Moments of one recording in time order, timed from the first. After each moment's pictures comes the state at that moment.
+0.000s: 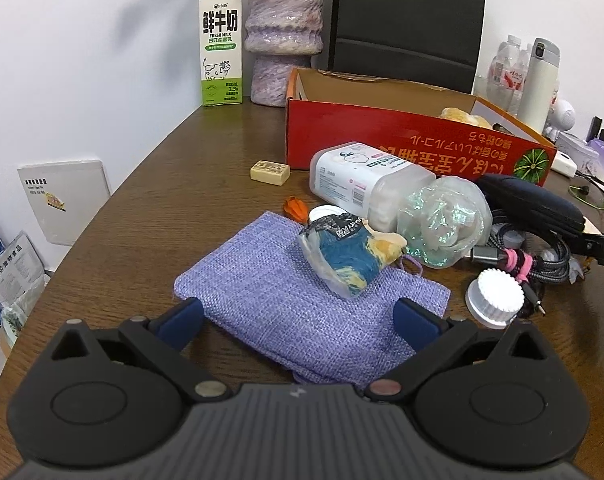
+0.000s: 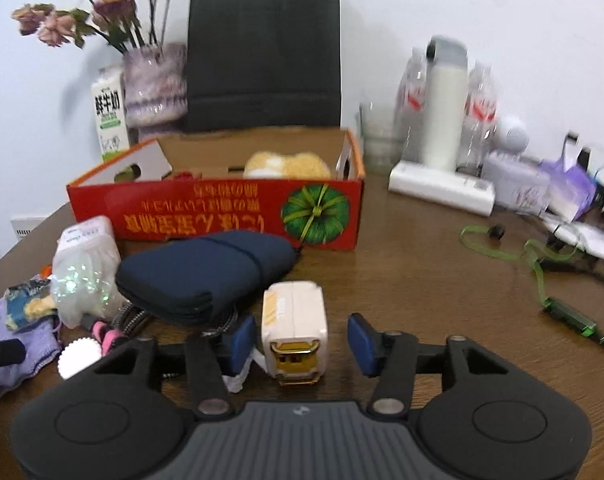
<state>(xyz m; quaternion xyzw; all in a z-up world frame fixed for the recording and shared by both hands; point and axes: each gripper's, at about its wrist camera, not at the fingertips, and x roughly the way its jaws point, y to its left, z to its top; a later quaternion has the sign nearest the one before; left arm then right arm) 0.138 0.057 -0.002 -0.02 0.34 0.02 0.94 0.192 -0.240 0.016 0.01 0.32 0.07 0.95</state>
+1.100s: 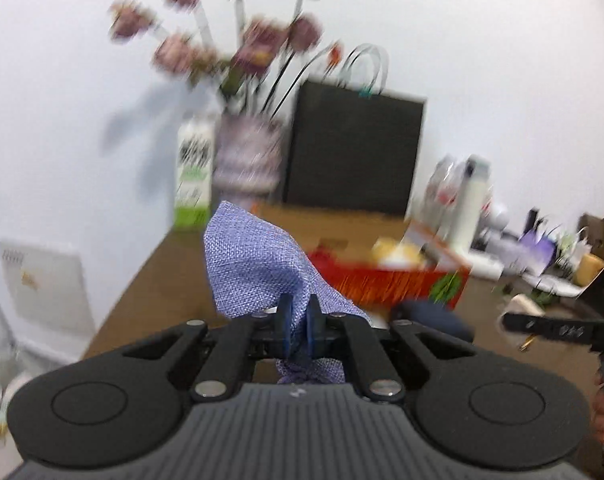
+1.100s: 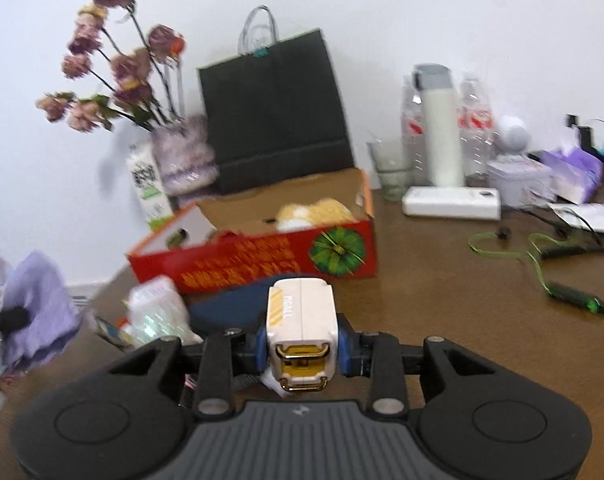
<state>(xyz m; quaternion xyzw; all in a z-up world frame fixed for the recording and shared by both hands) 0.083 0.054 0.093 -0.04 0.17 -0.05 0.98 0.144 -0.266 0.066 0.09 0.24 0.13 0.96</state>
